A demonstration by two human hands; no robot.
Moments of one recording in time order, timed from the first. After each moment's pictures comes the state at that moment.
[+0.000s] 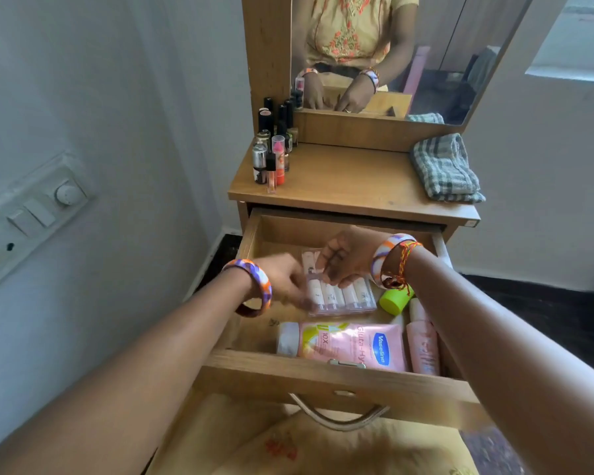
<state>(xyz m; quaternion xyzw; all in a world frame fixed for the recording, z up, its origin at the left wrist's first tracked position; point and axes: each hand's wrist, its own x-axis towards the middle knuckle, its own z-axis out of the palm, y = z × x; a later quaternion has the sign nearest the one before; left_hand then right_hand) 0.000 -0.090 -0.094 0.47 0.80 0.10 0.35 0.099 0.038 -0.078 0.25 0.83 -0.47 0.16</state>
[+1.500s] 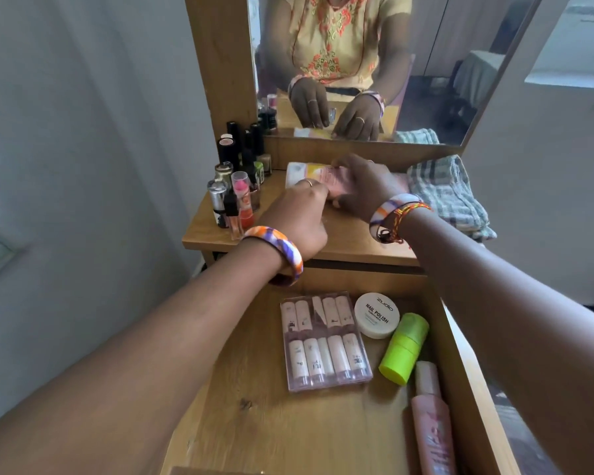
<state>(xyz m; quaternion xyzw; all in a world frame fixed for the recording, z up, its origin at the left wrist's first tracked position) -0.026 0.026 -0.043 0.52 0.83 0.20 0.00 0.032 0.157 -0.043 0.29 0.93 -0.17 -0.13</state>
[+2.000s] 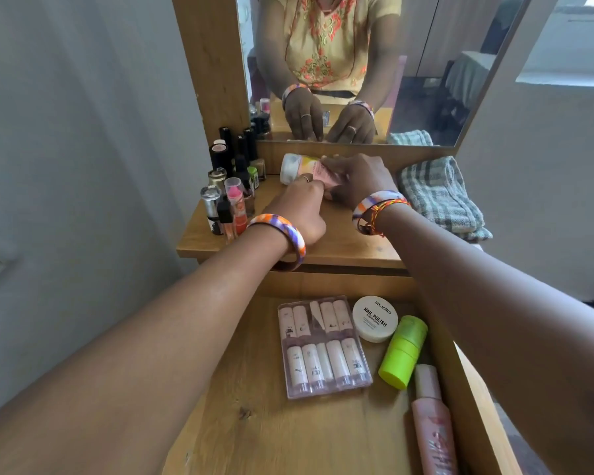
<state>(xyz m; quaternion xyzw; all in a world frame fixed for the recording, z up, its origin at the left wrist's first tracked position) -0.038 0.053 -0.045 0.50 0.85 0.17 0.02 0.015 0.172 -0.045 0.30 0.93 -0.13 -0.15</state>
